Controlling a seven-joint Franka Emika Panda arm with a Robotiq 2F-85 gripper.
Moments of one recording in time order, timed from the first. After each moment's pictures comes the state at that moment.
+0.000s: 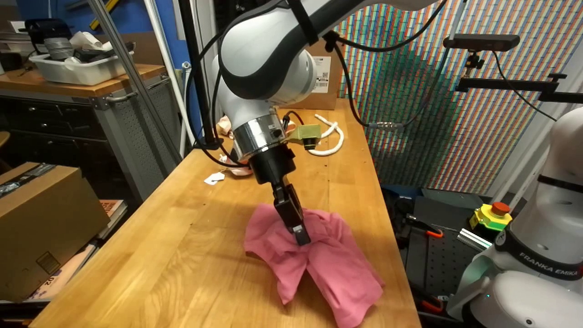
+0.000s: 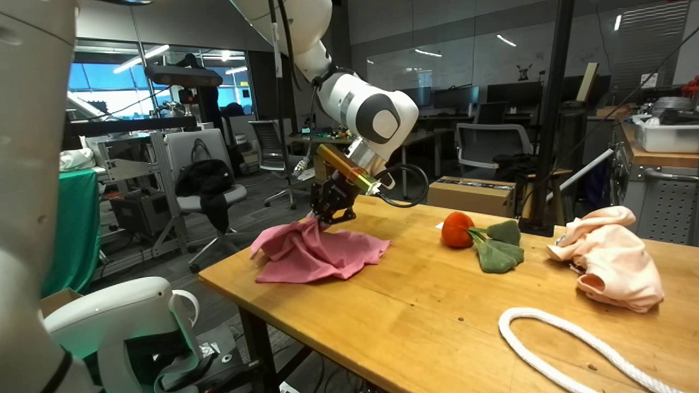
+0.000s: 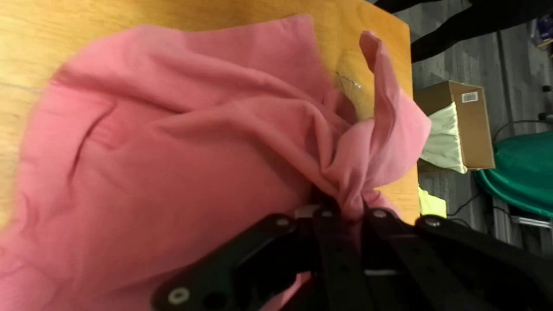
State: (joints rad) arm 0.12 0.35 0.23 -1.92 0.37 1.69 -0.35
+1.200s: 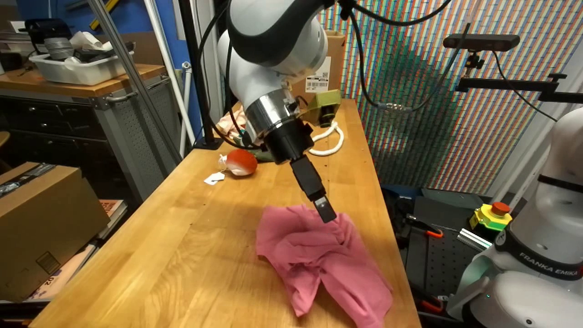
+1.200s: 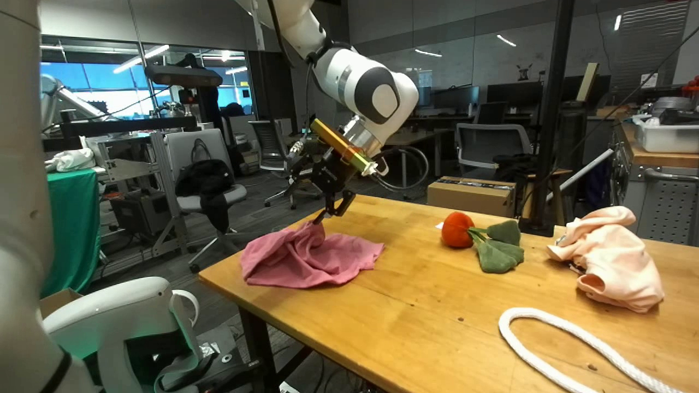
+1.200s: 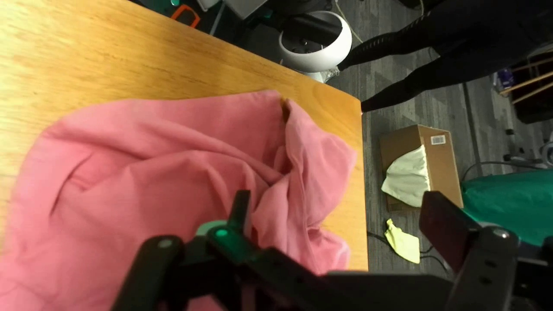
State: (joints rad) arm 0.11 0.25 0.22 -1.94 0.39 1.51 -0.39
